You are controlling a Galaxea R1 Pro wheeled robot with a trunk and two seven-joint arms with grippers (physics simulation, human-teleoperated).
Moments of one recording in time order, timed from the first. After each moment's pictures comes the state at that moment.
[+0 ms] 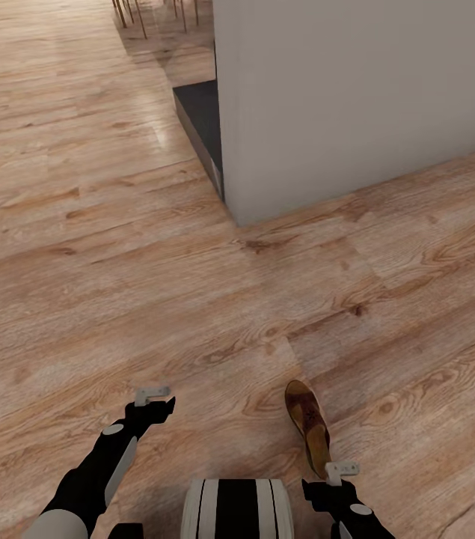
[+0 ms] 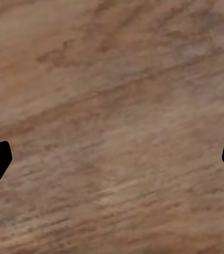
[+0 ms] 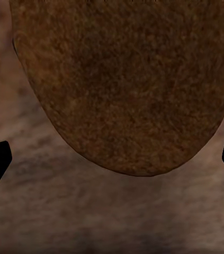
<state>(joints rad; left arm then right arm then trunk) -0.49 0.02 -0.02 -0.81 0.10 0.20 -0.03 -0.42 0.01 0.00 -0.39 0.01 0.00 0.01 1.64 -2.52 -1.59</state>
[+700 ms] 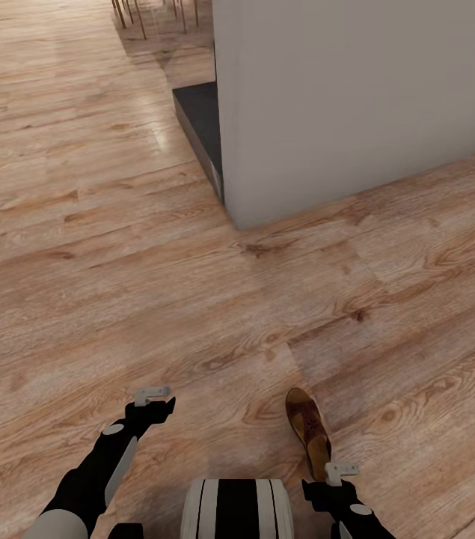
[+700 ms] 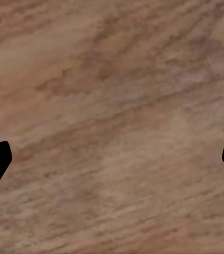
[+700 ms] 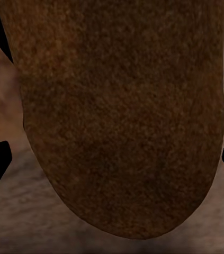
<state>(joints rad) -0.49 0.02 -0.02 -0.81 0.10 0.20 -0.03 -0.42 0.01 0.00 -0.39 0.01 0.00 0.01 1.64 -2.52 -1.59</state>
